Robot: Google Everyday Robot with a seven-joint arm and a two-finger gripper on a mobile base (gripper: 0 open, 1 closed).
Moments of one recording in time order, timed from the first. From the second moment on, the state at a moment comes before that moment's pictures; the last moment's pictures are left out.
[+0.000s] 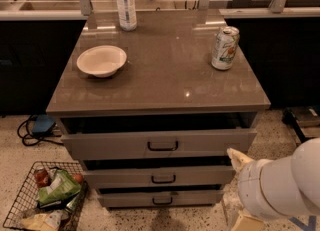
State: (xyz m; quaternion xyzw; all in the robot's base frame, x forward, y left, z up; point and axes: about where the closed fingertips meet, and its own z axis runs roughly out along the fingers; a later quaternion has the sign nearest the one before) arm 0.329 -0.157 0.738 -0.61 0.76 0.02 0.21
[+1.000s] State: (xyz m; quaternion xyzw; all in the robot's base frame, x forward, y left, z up) arm 0.322 -0.146 0.686 -0.59 0.78 0.05 0.21
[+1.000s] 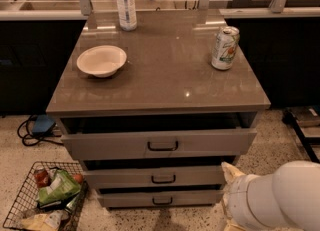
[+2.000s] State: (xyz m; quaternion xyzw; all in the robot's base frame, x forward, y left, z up) arm 0.350 -0.125 0.523 -0.62 0.76 0.03 0.18
